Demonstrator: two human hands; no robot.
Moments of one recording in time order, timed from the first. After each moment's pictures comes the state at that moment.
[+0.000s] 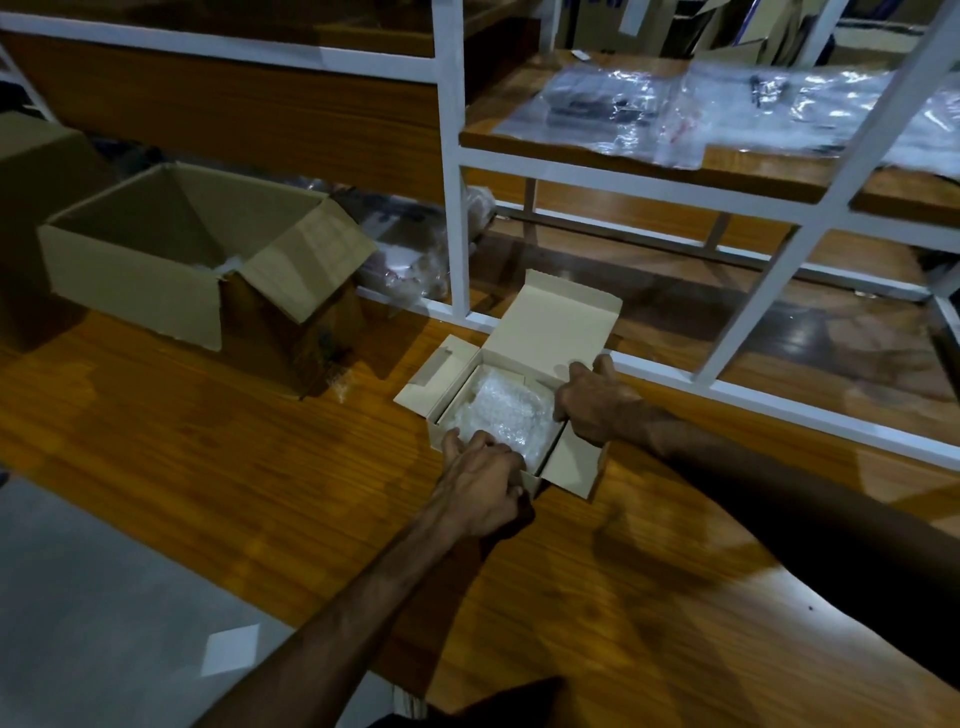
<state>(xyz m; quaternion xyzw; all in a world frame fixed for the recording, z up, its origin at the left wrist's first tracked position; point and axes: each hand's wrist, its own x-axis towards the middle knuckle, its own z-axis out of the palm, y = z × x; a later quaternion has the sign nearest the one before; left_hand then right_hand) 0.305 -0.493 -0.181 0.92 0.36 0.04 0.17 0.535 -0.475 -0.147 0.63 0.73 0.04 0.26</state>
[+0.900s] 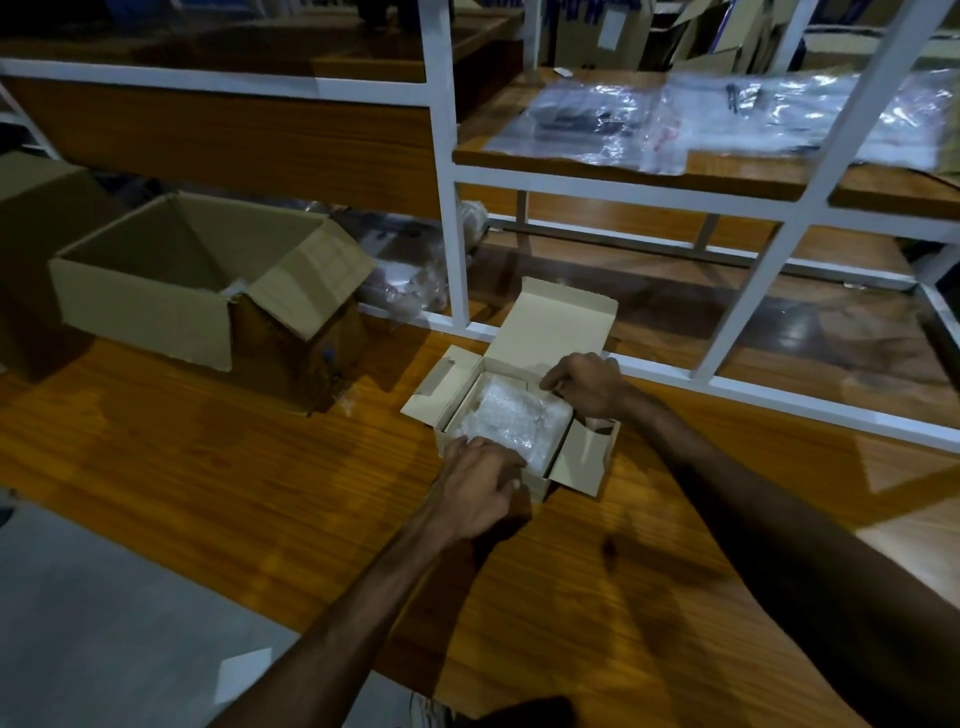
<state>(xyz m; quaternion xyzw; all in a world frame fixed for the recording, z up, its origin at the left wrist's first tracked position) 0.284 -0.486 -0.174 0.90 0.35 0.09 0.23 0.529 -0.469 -0.125 0.73 0.65 -0.17 -0.10</state>
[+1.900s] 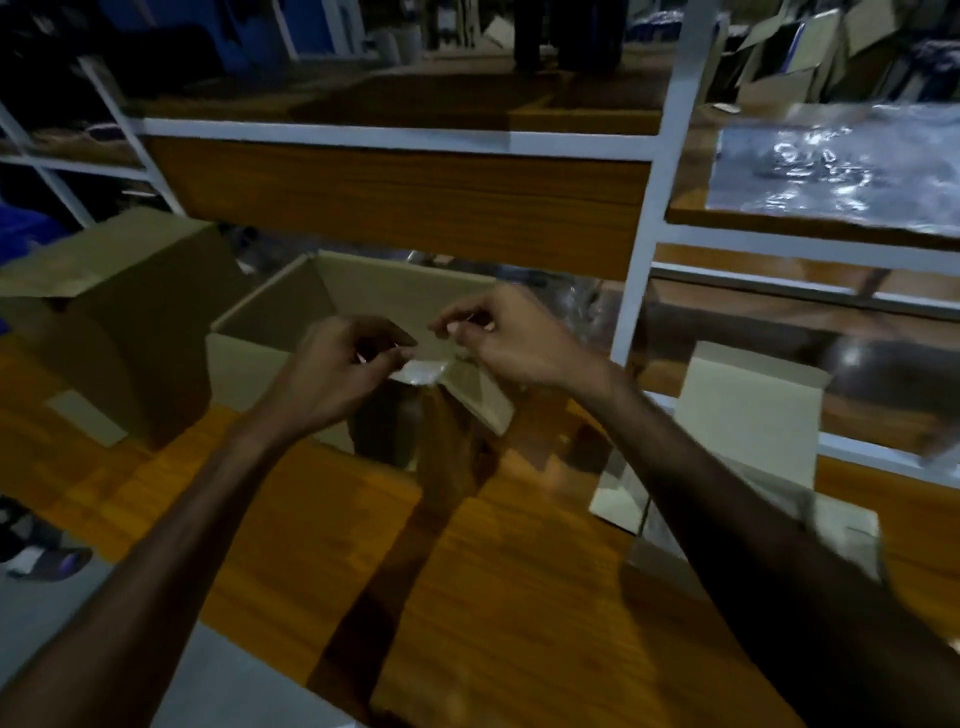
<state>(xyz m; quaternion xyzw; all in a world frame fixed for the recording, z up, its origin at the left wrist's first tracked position) 0.026 -0.210 0.018 0.87 0.38 0.24 0.21 0.253 -0.266 0.024 0.55 0.73 -0.20 -0.35</state>
